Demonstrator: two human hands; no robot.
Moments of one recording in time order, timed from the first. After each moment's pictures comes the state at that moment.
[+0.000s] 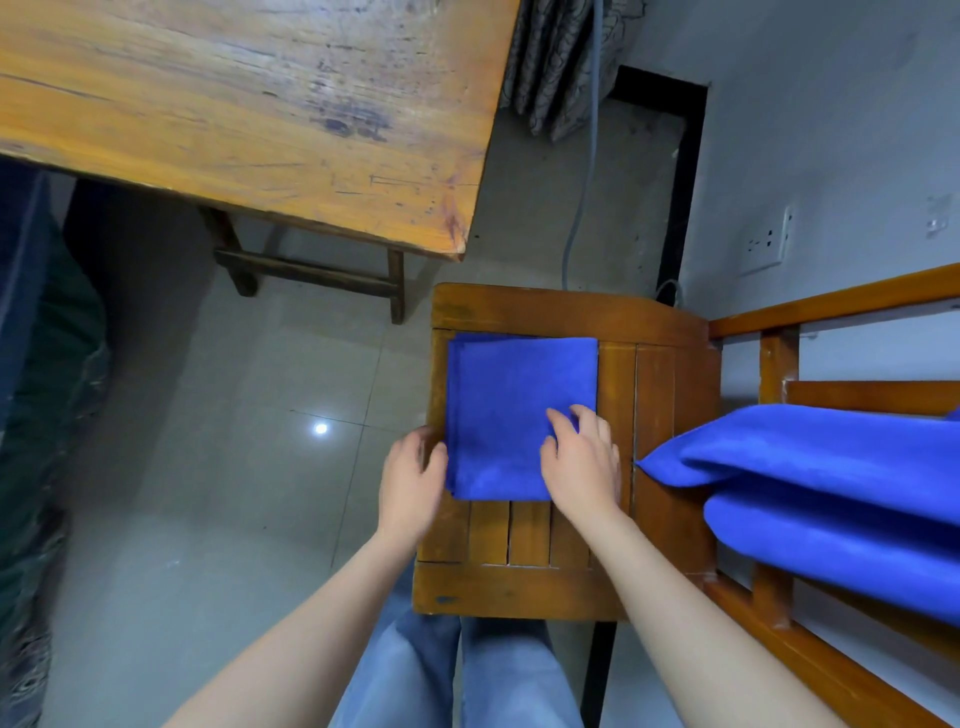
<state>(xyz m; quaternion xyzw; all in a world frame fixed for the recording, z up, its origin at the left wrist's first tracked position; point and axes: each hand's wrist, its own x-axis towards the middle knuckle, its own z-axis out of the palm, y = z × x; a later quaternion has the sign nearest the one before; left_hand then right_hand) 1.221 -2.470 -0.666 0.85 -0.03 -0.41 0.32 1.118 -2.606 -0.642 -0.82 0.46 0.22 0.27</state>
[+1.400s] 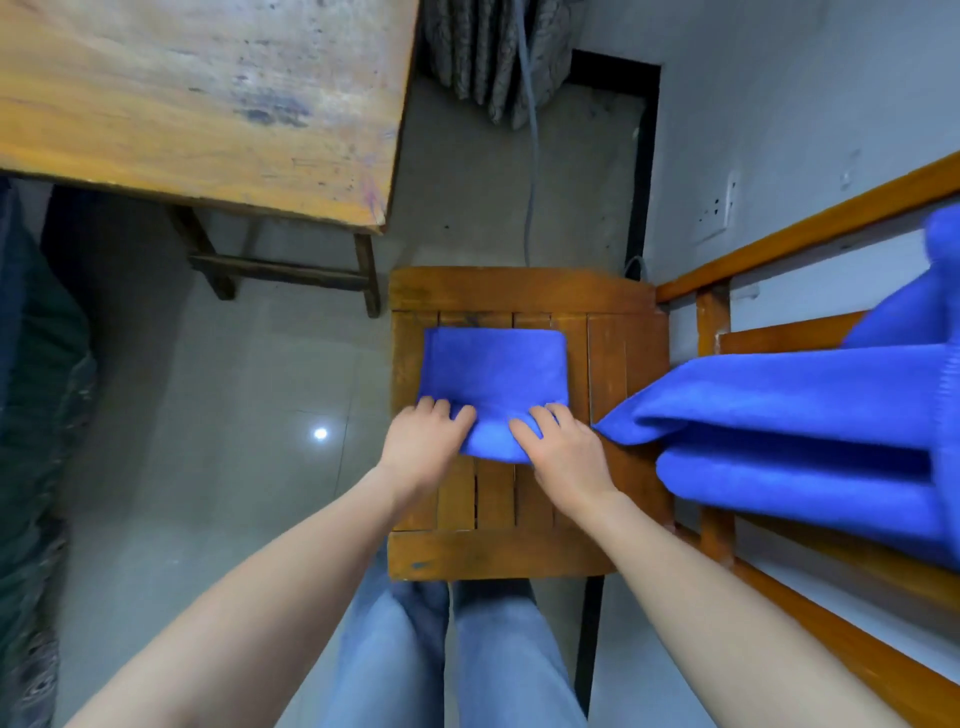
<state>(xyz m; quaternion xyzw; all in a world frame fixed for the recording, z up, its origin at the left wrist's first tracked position) 1.207 -2.506 -0.664 0.78 -0.60 -0.15 -0.04 1.056 -2.613 -0.668 -0.98 0.19 0.00 0.07</state>
